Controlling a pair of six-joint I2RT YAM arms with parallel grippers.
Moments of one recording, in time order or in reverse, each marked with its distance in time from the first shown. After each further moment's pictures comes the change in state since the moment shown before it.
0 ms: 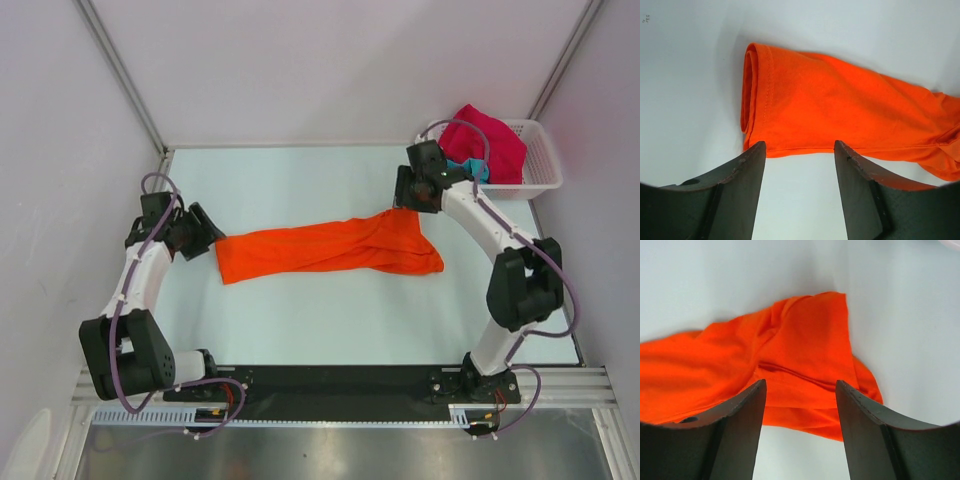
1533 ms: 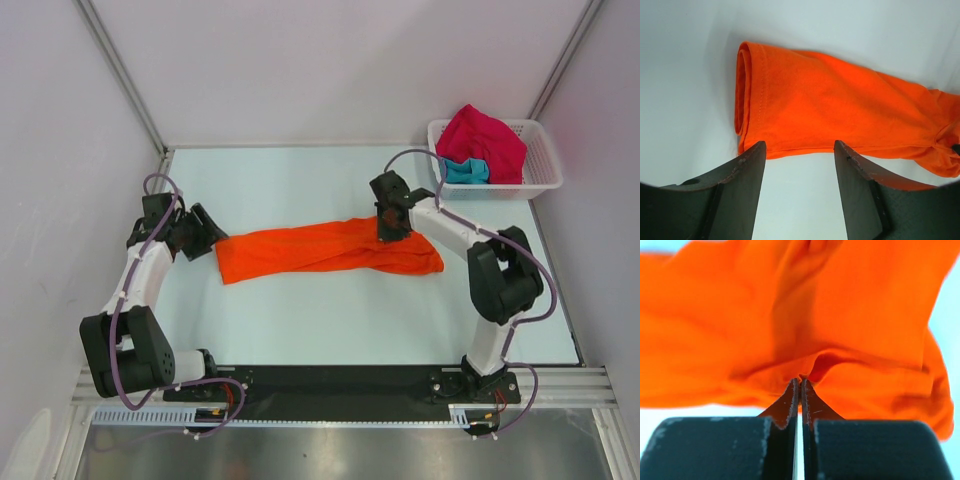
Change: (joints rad) left arm 0.000 0.018 -0.016 0.031 0.030 -0.006; right arm 0.159 0.153 -0.071 0.034 0.028 0.030
